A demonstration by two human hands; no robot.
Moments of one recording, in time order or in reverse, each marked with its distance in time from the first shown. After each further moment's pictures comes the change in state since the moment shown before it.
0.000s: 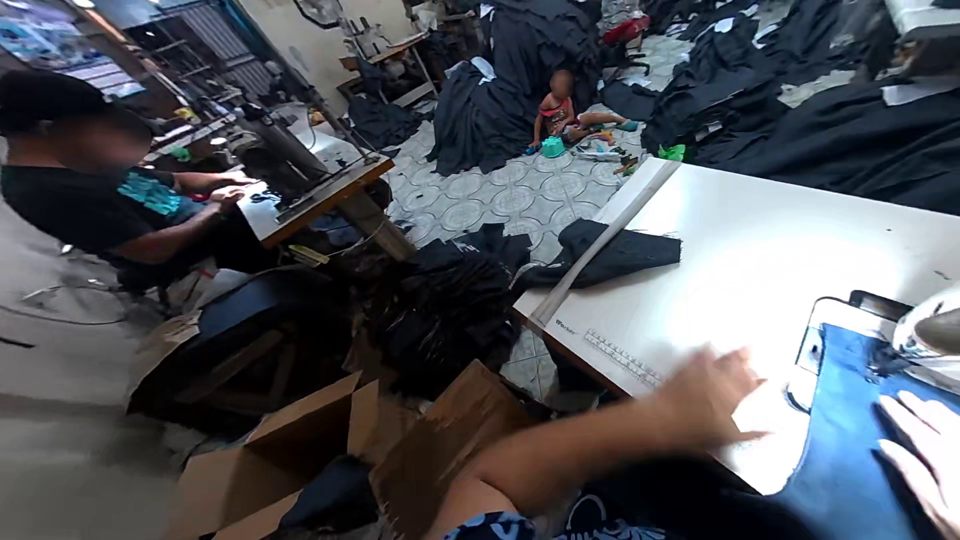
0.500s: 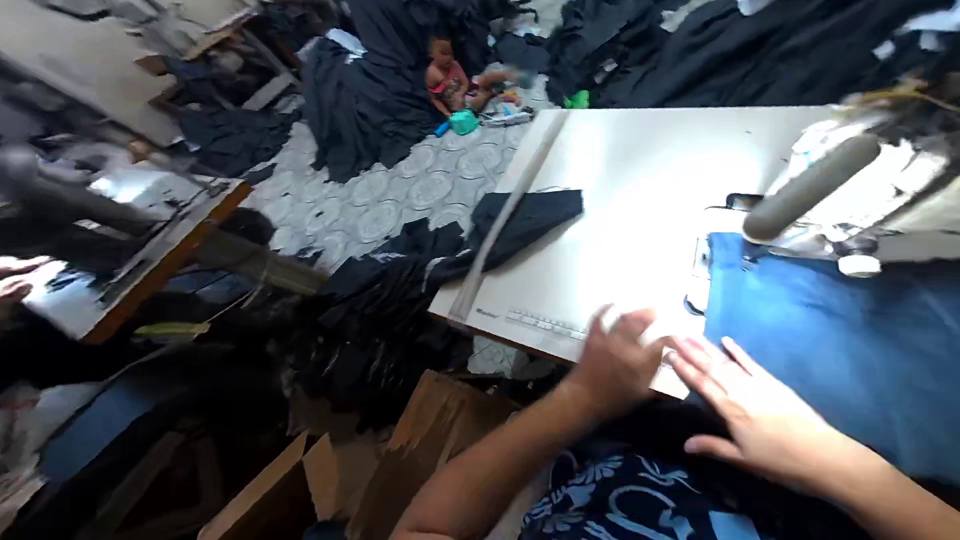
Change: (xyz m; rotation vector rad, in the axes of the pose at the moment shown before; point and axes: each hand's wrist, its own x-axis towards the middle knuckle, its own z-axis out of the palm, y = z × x) left_hand -0.016 0.016 0.007 0.231 0.177 0.047; right_hand -0.029 -0.048 0.053 0.129 -0.048 -0.359
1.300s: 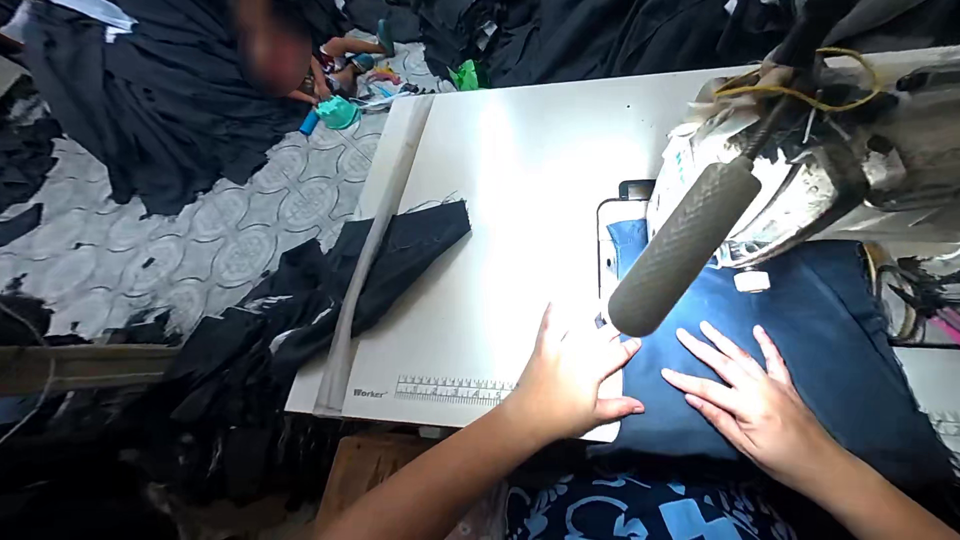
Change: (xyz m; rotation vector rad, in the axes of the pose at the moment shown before) left_hand 0.034 -0.018 0.049 -0.179 -0.578 0.172; right_hand -0.049 0.032 -0.007 -0.045 0.326 0.347
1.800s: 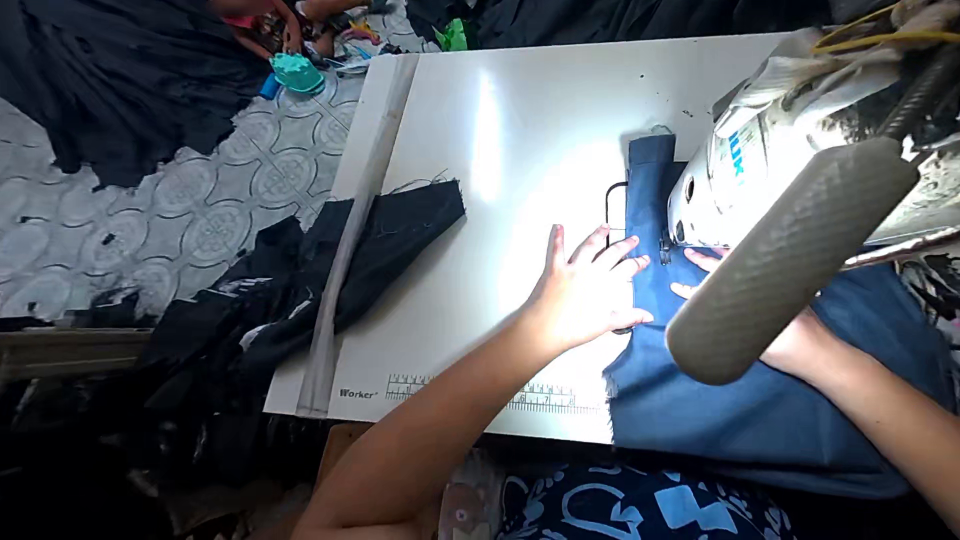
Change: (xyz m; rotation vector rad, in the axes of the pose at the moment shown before) left_hand 0.077 -0.044 -0.018 -0.063 -0.285 -0.122; right_hand 0.074 0.054 -0.011 0.052 -0.179 0.113
